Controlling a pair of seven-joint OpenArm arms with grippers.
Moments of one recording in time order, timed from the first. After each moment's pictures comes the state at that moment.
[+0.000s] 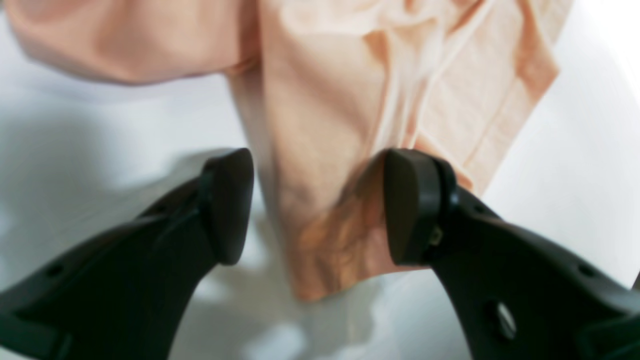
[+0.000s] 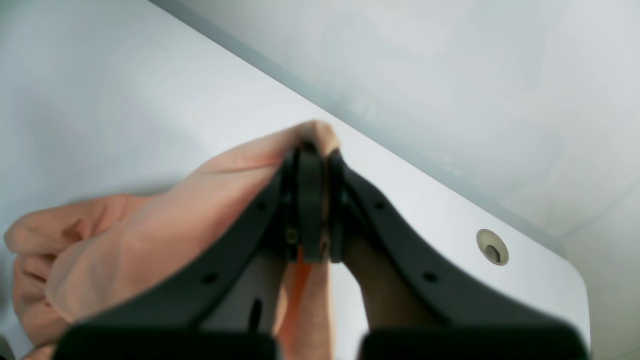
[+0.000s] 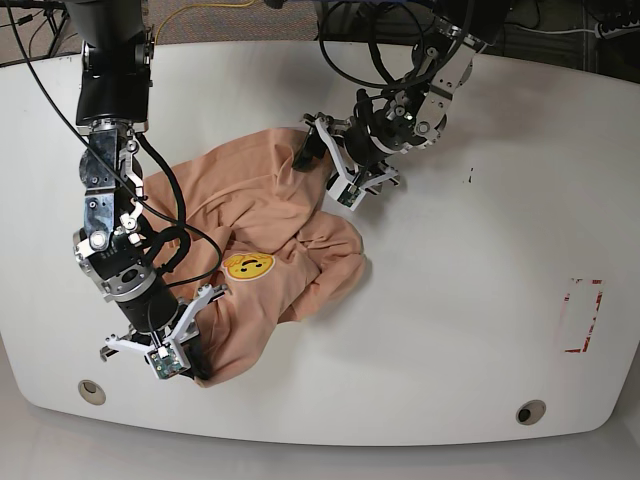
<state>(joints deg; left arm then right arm) 5.0 -5.2 24.9 85.9 -17.3 -13.6 32.6 17.8 19.1 -1.3 101.8 11.2 23.0 -38.2</state>
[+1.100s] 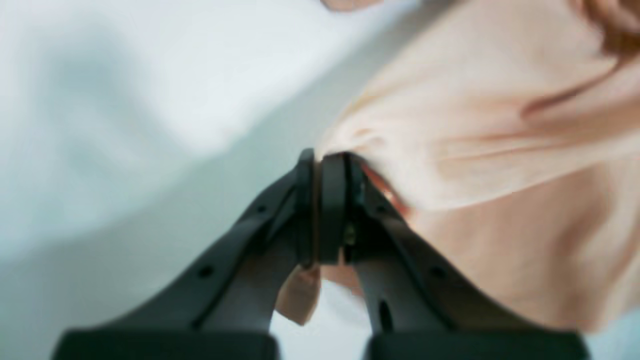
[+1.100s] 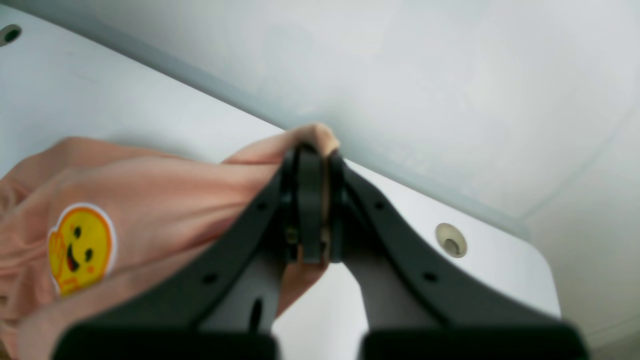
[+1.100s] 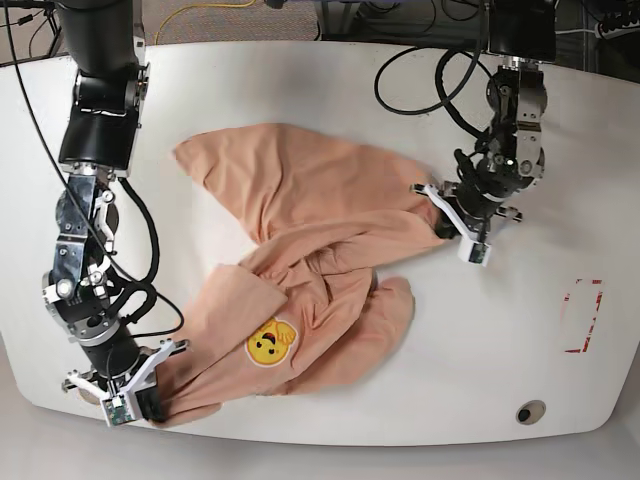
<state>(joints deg) 0.9 -11.9 1.7 91.0 -17.0 -13.4 42.6 27.2 19.6 4.1 91.9 11.2 23.1 -38.2</state>
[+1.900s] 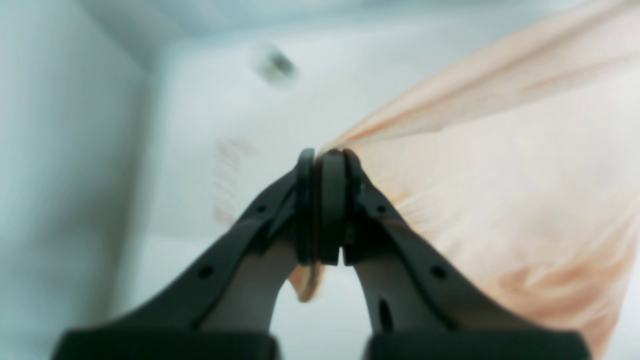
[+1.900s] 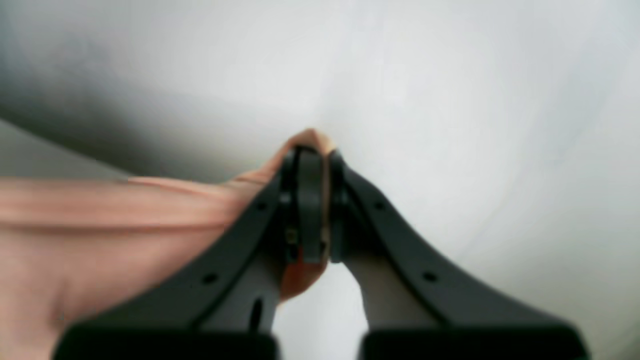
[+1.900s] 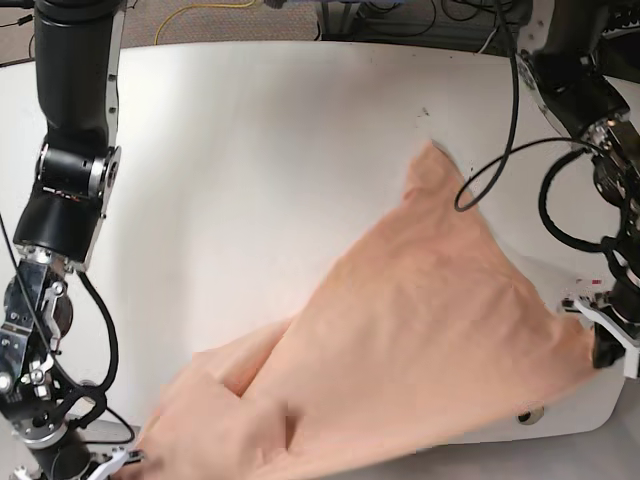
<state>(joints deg) -22.6 -18.7 -25.7 107.5 -18.2 -26.8 65.0 49.9 22.8 3.4 81.6 12.2 24.1 -43.1</state>
